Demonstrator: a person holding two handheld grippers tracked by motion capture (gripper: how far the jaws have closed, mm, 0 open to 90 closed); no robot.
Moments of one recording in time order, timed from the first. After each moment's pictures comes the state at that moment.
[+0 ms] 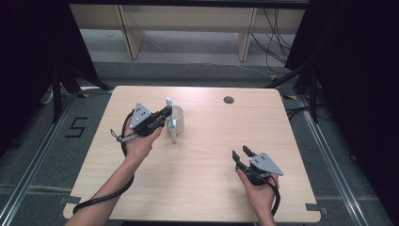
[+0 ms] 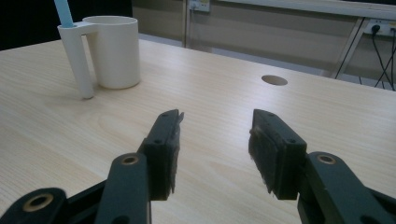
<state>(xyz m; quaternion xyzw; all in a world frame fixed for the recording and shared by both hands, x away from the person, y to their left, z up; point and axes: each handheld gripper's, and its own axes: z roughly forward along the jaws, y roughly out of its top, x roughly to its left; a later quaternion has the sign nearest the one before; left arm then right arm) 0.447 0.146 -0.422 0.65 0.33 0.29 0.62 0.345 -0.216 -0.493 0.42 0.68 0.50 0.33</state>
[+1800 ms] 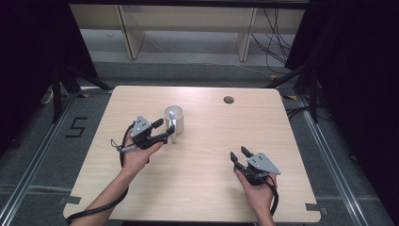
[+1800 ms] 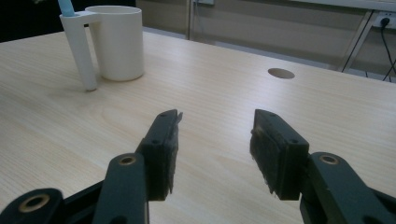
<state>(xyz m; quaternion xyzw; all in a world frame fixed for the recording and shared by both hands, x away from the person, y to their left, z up) 0.434 0.156 -0.463 0.68 0.37 0.24 0.58 0.347 -0.213 -0.498 0.41 0.69 0.50 0.33</state>
